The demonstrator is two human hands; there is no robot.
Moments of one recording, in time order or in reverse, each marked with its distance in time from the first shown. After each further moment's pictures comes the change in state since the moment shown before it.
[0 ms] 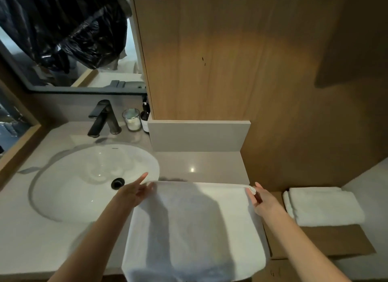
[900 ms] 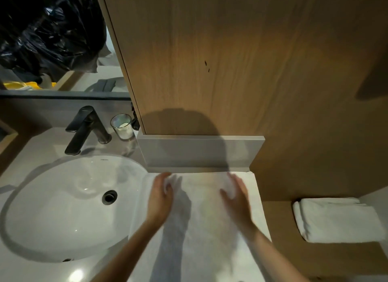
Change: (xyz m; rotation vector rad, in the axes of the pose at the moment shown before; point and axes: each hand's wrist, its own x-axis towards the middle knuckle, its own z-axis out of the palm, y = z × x) left_hand 0.085 -0.052 0.054 1.290 -0.116 1.141; right_hand 0.064 0.057 0.066 -1.248 -0.370 -1.033
